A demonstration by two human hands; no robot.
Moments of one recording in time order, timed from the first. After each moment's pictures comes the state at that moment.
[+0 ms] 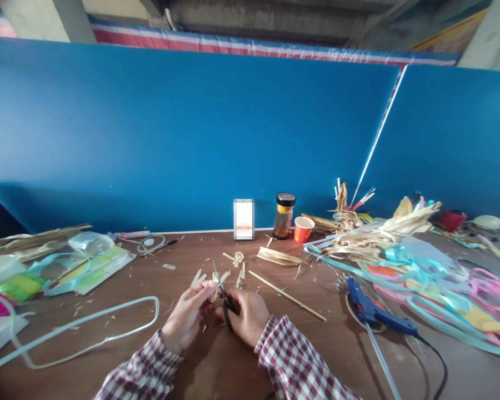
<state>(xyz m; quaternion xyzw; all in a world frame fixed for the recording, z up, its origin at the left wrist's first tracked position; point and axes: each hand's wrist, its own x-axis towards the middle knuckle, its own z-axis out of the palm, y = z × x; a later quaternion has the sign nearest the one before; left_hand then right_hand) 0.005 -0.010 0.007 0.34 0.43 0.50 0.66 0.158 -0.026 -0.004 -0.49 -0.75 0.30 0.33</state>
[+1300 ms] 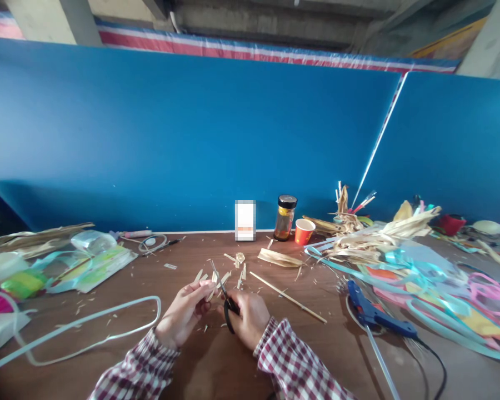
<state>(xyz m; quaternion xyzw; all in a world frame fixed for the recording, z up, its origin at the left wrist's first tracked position) -0.005 -0.007 0.014 0.33 0.42 0.50 0.68 0.154 -0.031 0.007 -0.50 -0.76 0.26 0.32</state>
